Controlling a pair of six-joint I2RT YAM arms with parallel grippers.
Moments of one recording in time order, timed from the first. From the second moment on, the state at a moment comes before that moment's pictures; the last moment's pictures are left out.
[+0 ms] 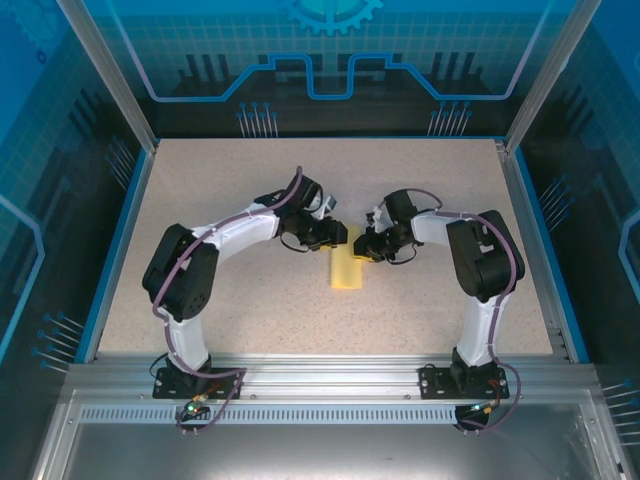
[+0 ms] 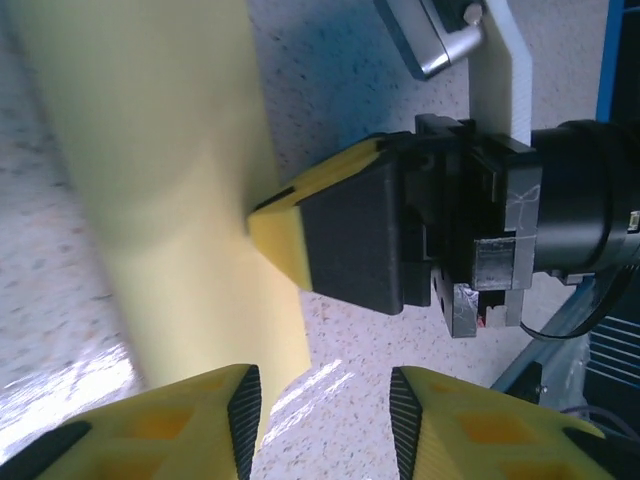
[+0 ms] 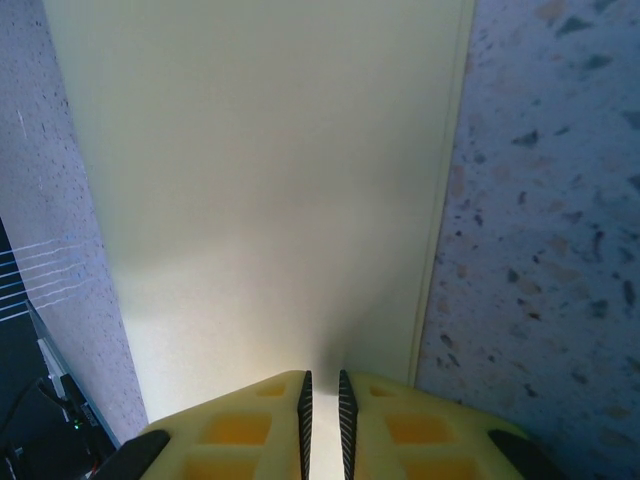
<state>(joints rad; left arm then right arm) -0.53 1.89 1.32 -0.45 0.57 -0.64 0.31 1.96 1.09 -0.35 -0.68 0.46</state>
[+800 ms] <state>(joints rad) -0.54 2.04 1.29 -0.45 0.51 -0.63 0.32 1.98 1.13 -0.41 -0.66 0.42</state>
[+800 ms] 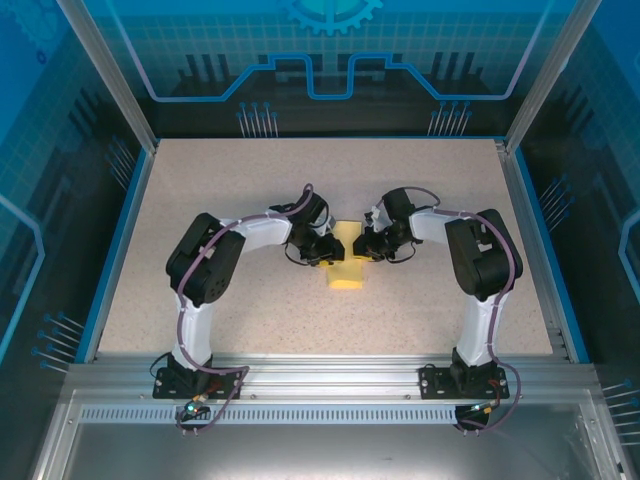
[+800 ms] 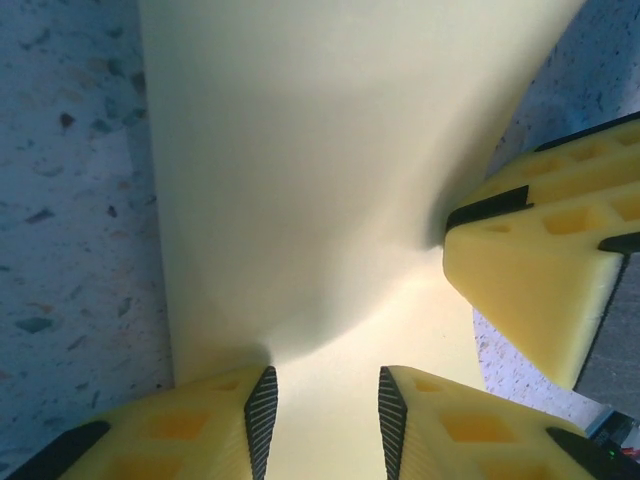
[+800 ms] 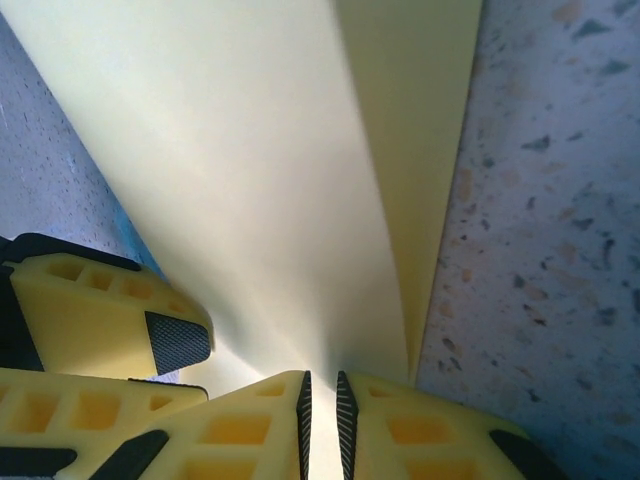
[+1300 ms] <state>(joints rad) -0.49 1.92 1.19 -0.42 0.56 -0.62 0.32 1.98 1.14 -0.43 -0.66 0.41</state>
